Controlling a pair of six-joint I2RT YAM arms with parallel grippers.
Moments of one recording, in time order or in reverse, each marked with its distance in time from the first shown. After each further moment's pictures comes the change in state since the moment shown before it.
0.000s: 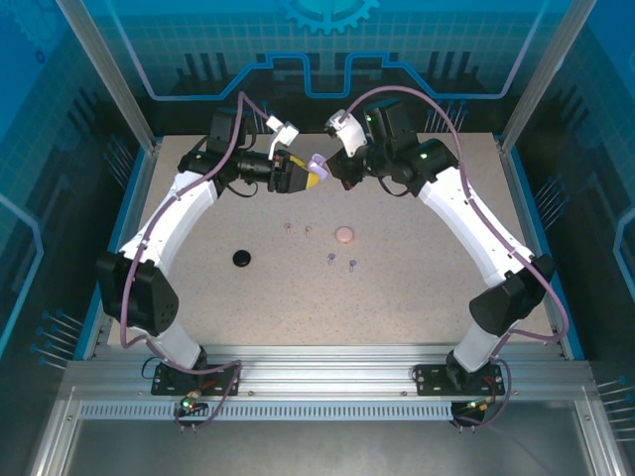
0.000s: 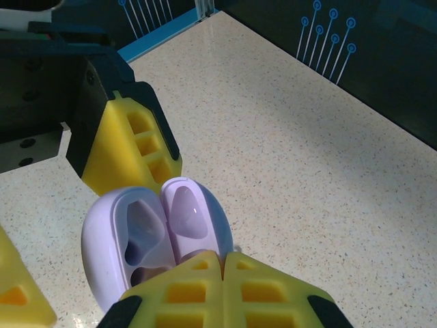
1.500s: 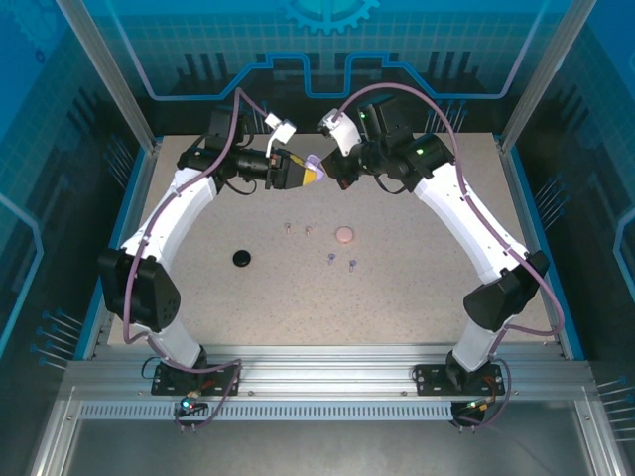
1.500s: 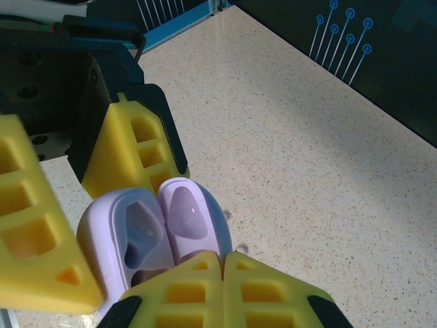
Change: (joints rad) left arm 0.016 0.022 0.025 -0.010 0.082 0.014; right arm 0.021 0.042 0.087 -0.071 0.000 -0.023
